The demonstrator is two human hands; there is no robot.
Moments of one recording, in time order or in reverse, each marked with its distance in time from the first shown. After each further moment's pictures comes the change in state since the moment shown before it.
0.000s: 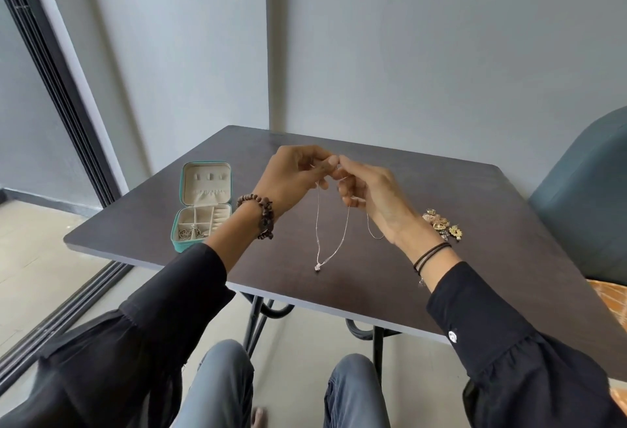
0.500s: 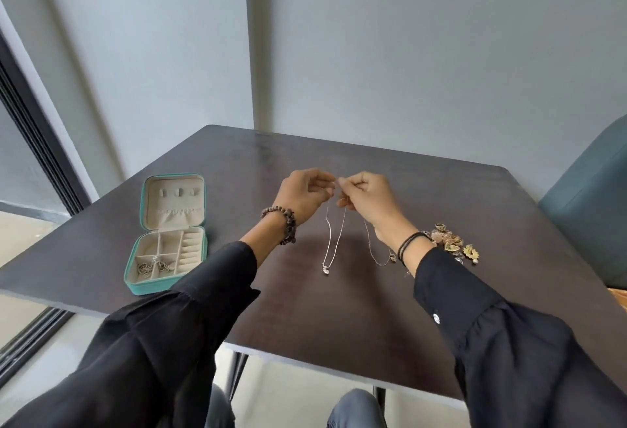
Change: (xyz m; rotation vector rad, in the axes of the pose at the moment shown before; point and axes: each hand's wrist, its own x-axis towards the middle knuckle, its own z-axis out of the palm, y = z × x) left_hand 0.088 -0.104 0.042 0.112 0.014 -0.177; right_hand 0.105 0.068 -0.029 -0.354 0.324 0.035
